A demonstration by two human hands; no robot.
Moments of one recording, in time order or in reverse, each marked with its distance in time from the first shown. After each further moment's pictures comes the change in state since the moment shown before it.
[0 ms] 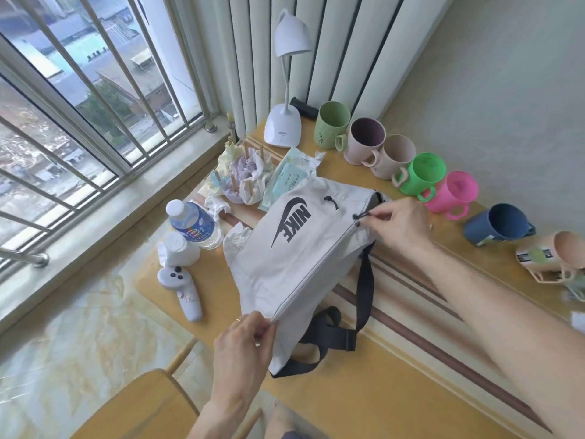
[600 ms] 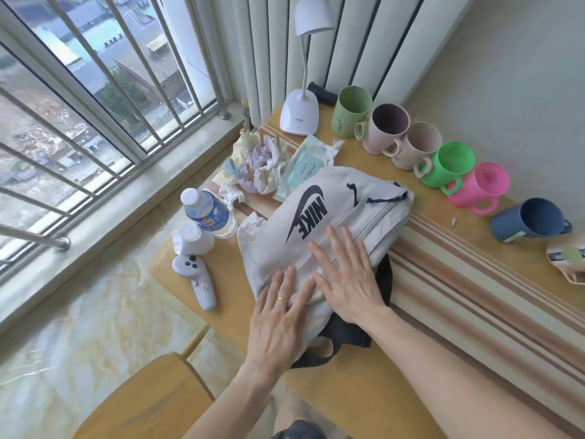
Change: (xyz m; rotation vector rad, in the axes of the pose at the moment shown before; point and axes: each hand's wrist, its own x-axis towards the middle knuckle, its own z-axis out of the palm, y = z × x) left_hand 0.018 -0.016 0.051 0.435 -0.196 0.340; right_hand -0.092 0.012 0.133 -0.557 -0.147 -0.483
